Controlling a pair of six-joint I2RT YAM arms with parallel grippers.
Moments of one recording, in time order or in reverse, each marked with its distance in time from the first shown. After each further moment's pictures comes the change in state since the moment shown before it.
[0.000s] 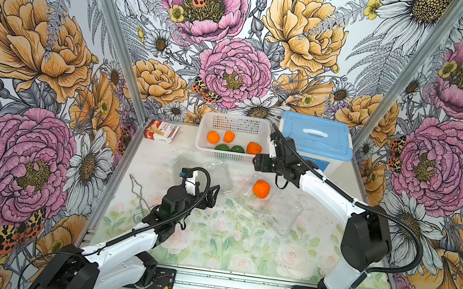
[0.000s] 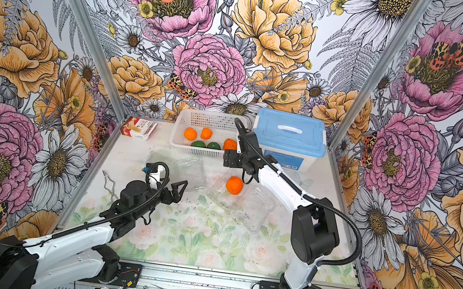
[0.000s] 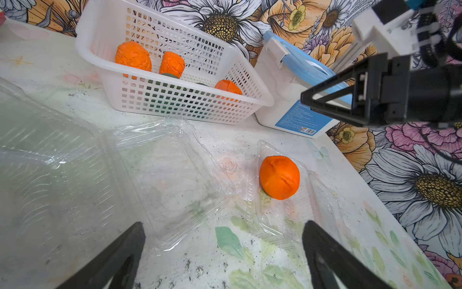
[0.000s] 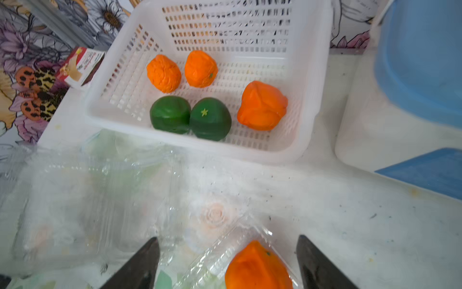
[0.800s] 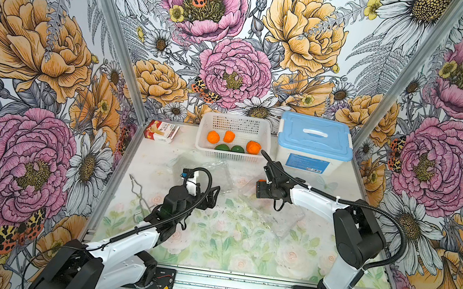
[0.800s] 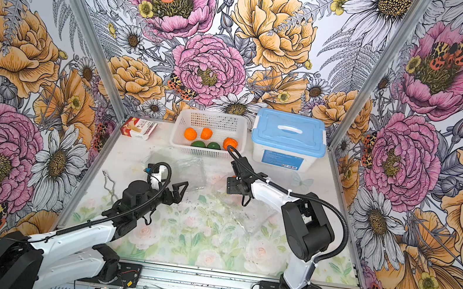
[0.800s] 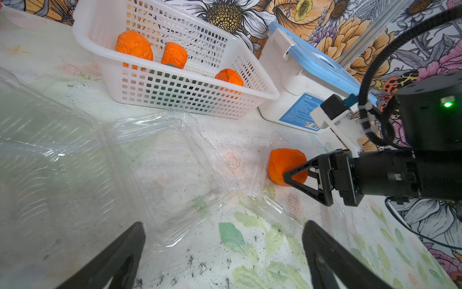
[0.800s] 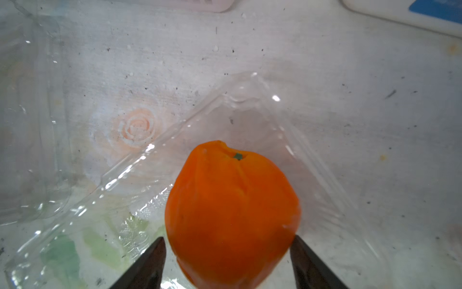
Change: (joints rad) left arm 0.000 0.043 0.000 0.013 0.001 -0.005; right arm 0.029 0.087 -0.206 -0.005 0.119 0.048
